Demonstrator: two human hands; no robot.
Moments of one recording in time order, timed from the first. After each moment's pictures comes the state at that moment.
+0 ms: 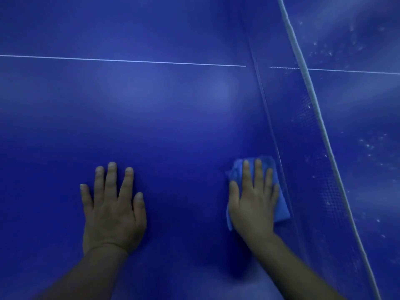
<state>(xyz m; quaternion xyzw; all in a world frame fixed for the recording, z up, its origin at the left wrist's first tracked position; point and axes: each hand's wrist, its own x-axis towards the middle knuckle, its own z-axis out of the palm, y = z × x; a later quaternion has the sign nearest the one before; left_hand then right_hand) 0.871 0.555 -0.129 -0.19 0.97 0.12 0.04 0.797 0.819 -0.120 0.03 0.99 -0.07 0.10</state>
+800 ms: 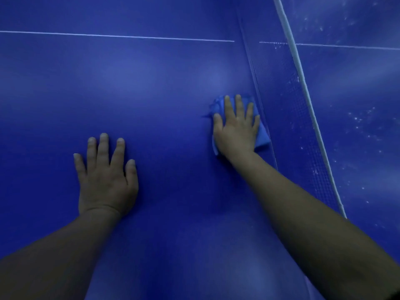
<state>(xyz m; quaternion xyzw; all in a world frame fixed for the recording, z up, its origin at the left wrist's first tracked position) 0.870 0.556 -0.127 -0.20 0.97 0.14 0.03 0.706 0.796 -0.122 0.00 0.99 -0.08 0.08</state>
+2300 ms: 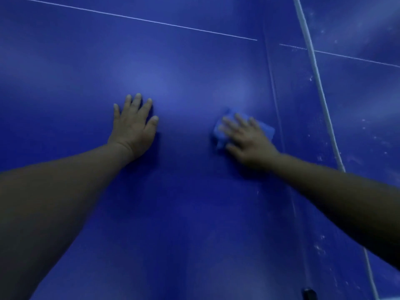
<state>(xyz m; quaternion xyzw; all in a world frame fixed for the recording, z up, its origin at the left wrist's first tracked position) 0.873 0.540 -0.119 -0.16 0.96 0.22 0.05 0.770 0.859 -0.117 -0.44 0.89 -0.01 0.07</state>
